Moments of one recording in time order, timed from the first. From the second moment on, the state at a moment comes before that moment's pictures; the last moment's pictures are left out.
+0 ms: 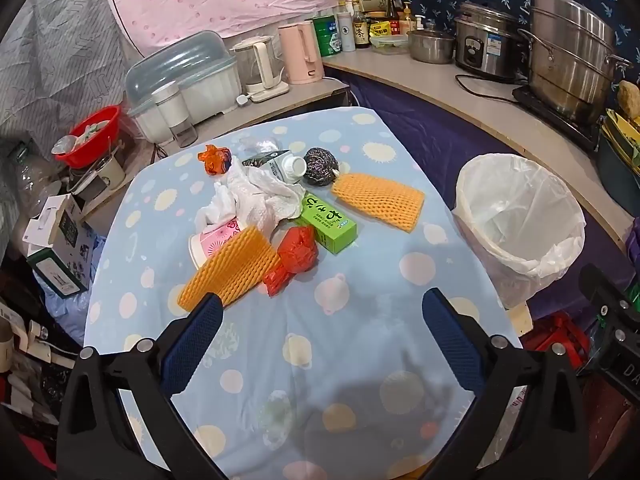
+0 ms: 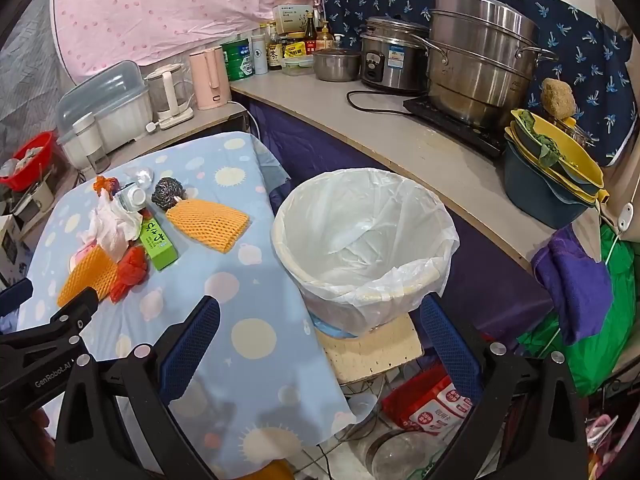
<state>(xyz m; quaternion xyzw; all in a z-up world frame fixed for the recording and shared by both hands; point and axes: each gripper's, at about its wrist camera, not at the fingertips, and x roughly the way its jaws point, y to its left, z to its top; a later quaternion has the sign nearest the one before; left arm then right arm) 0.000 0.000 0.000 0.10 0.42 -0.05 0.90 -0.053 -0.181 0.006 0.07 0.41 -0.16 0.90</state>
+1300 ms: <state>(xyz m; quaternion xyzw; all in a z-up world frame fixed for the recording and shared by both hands) -0.011 -0.005 0.003 0.11 0.42 -0.05 0.90 -0.058 -0.175 0.009 0.08 0.40 -0.15 0.90</state>
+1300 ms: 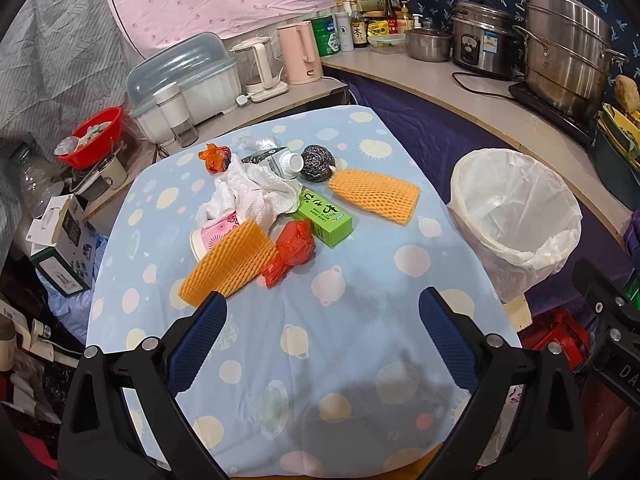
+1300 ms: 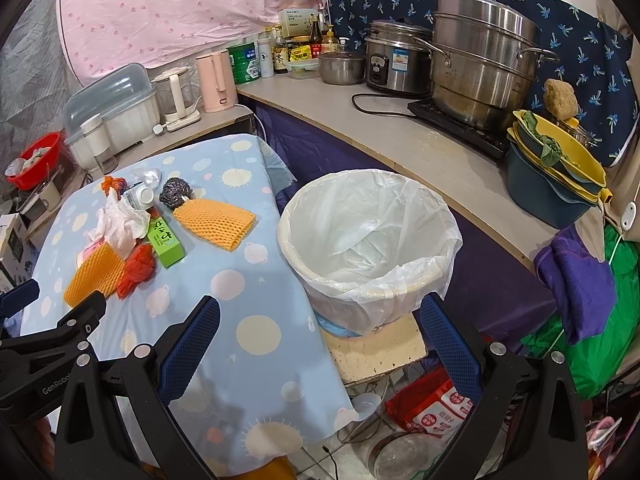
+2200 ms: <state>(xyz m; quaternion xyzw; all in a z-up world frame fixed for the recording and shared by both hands) -0.020 -0.010 0.004 0.12 0.42 -0.05 0.90 -0.072 -0.181 0.009 0.09 0.40 -0.15 0.90</state>
